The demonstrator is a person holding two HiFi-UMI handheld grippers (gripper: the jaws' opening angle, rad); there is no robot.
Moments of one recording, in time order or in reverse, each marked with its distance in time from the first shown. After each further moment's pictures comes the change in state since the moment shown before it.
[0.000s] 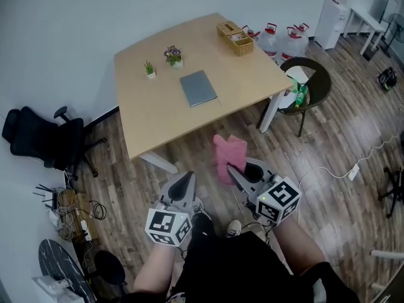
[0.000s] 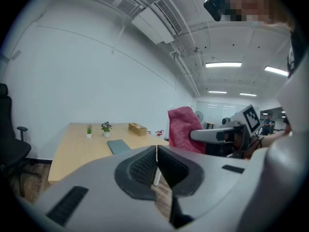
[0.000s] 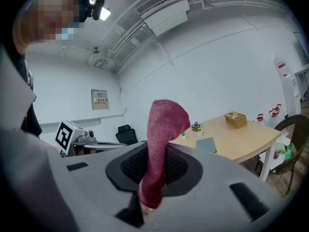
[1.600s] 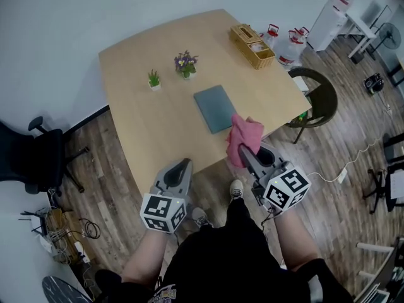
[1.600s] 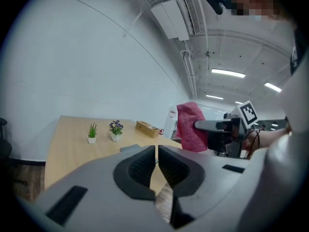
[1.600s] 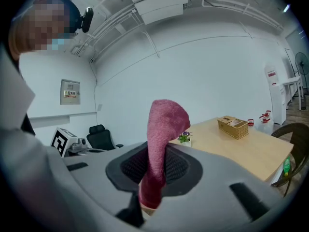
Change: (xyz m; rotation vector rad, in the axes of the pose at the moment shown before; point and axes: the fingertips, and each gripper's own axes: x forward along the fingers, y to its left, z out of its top) left arm 0.135 0.267 0.038 -0.093 0.057 -0.131; right arm 0.252 -0.109 0.060 0.004 0.031 -0.239
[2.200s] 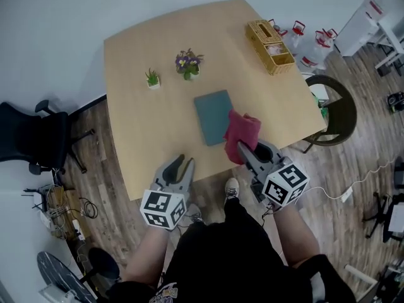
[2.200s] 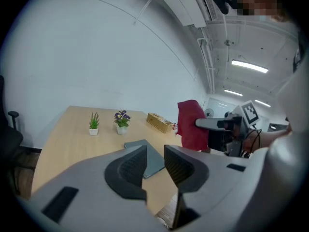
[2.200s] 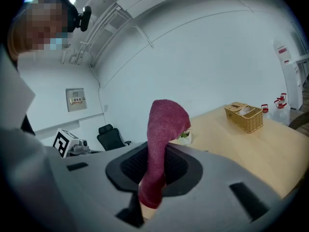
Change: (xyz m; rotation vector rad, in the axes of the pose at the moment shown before) left arm 0.111 0.016 -0.011 -0.074 0.095 0.177; right arm 0.067 -0.117 -0.007 0.086 0.085 0.167
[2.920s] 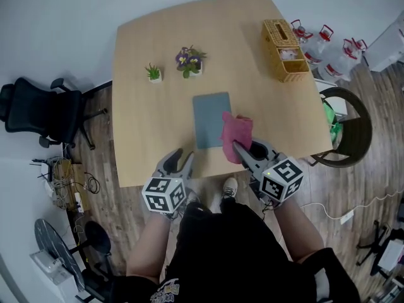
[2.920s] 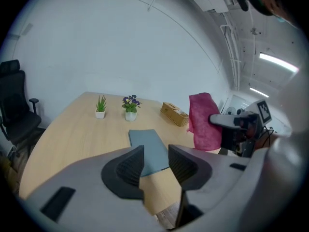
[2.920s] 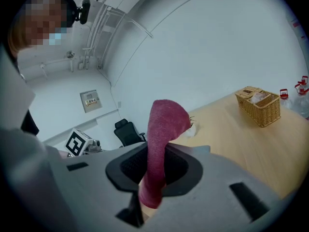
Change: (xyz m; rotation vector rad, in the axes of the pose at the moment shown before) left arm 0.080 -0.003 -0.031 -0.134 0.125 0.229; right arm 0.016 -0.076 -0.011 0.043 0.119 0.229
